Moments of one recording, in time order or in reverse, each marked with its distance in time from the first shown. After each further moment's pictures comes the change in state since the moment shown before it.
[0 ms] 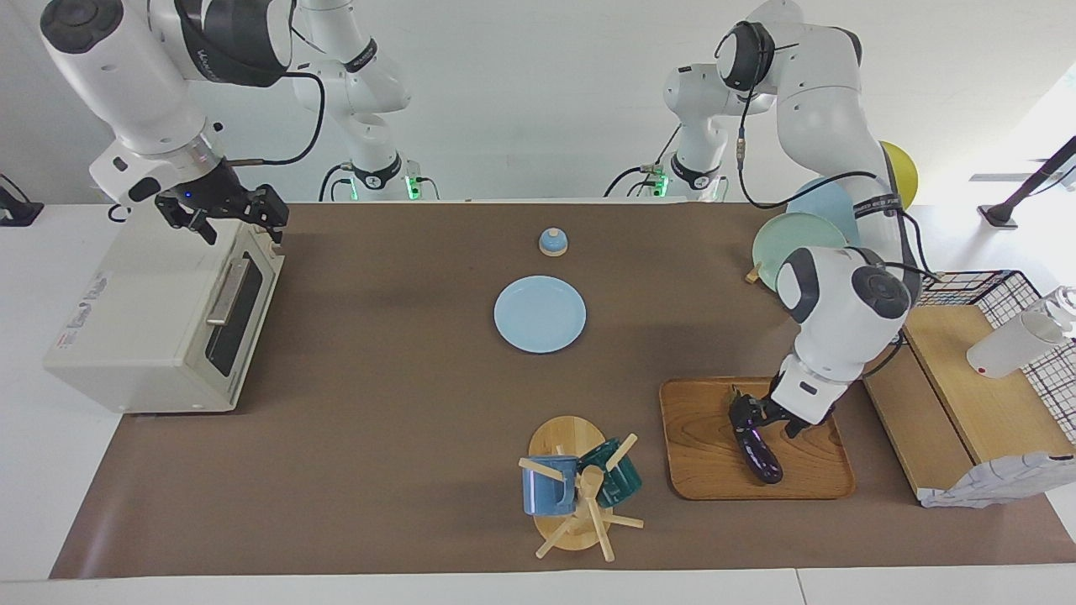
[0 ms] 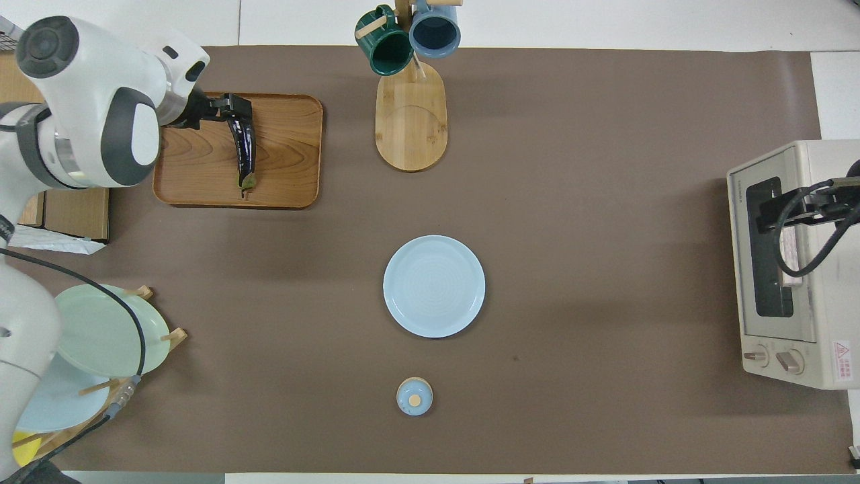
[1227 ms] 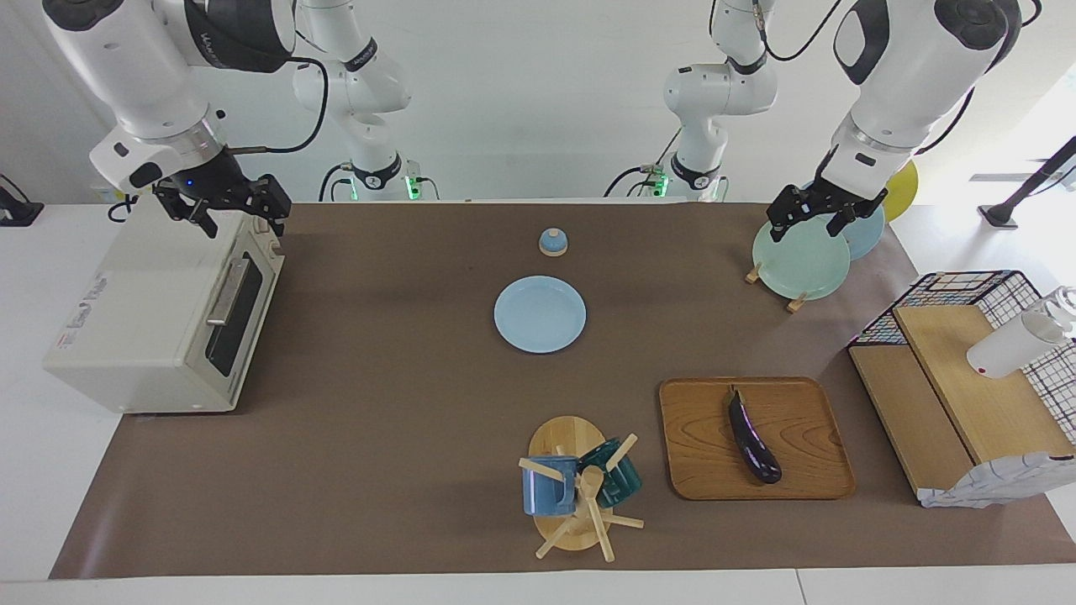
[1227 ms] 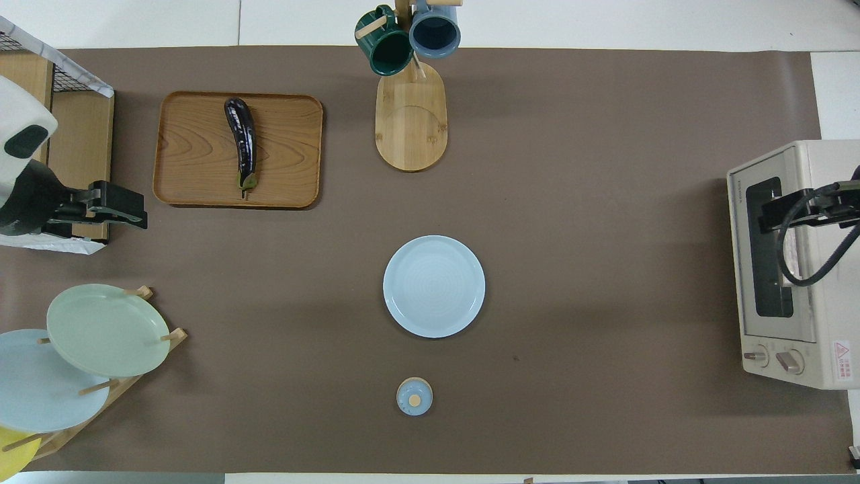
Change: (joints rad) left arm 0.004 -0.574 0.012 -0.240 0.034 -0.577 -0.063; right arm 0.006 -0.020 0.006 0.002 0.000 0.000 0.001
